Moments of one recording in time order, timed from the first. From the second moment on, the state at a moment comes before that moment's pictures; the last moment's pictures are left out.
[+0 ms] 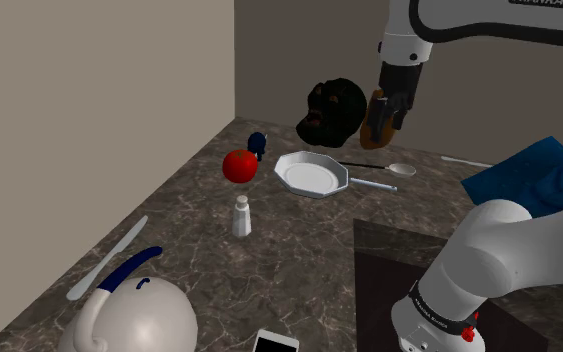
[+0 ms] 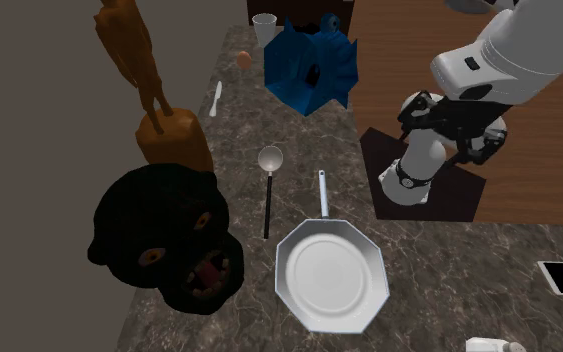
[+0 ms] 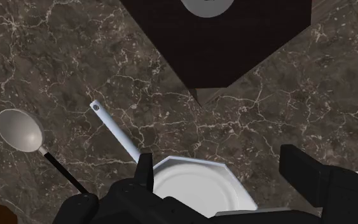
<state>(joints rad) -0.01 -0.82 0.03 -2.35 -0.11 1.46 0.00</state>
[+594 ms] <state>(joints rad) -0.02 -0.84 -0.18 -2.47 -0.22 1.62 -0.26</state>
